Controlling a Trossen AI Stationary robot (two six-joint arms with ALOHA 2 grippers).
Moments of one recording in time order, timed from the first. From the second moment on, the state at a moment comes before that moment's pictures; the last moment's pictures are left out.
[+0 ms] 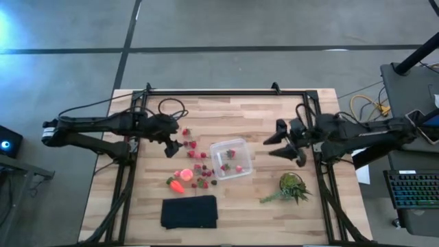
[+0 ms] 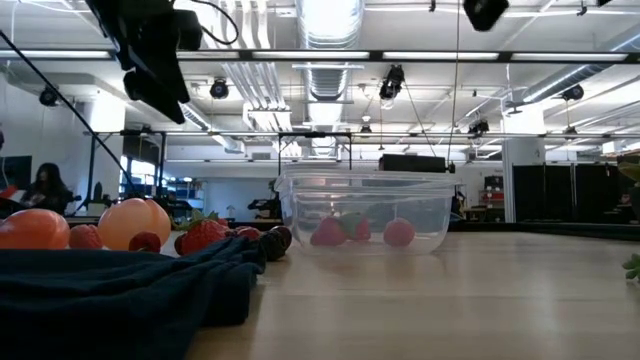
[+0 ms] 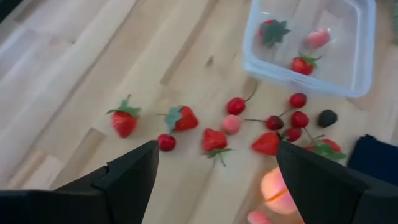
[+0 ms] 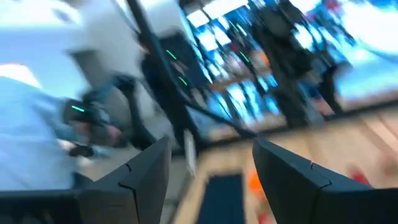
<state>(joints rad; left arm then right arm) 0.11 0.99 0.90 -0.84 -0.11 -0.38 0.08 0.77 0.62 0.22 -0.25 0.40</state>
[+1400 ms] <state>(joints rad) 0.52 1.34 0.90 -0.67 0.20 0.27 0.09 1.00 0.72 0.37 -0.15 0.49</state>
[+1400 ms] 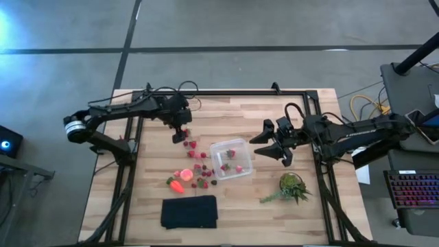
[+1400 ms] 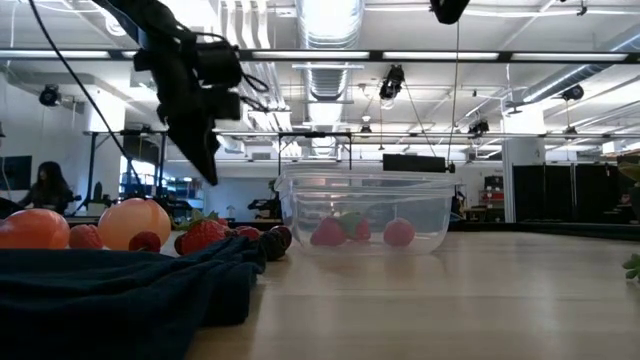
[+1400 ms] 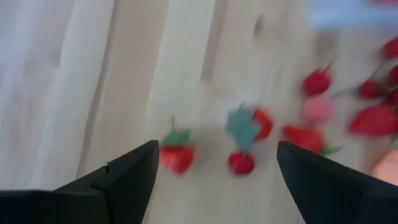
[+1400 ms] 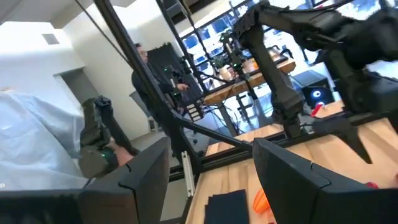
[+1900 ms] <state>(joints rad) 0.51 1.22 0.70 -0.61 0.07 0.04 -0.02 0.96 0.72 0.34 -0.09 0.49</state>
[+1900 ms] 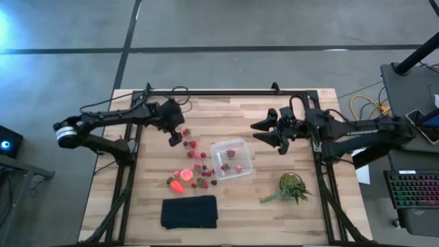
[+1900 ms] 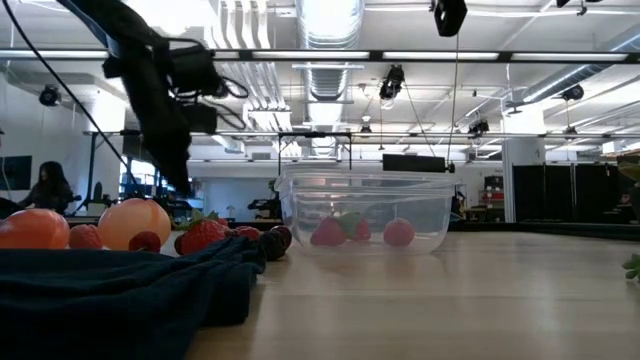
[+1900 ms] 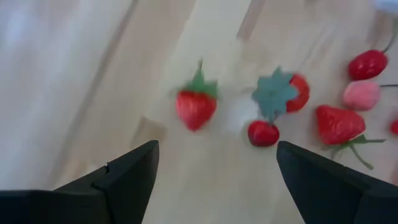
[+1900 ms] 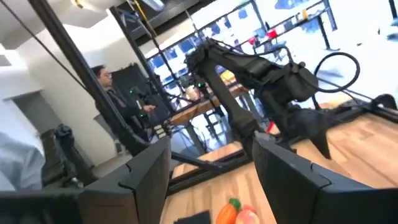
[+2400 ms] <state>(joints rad) 0.51 1.23 0.64 -0.48 0.10 -0.02 -0.22 0.79 0.71 -0.04 -0.41 0.38</state>
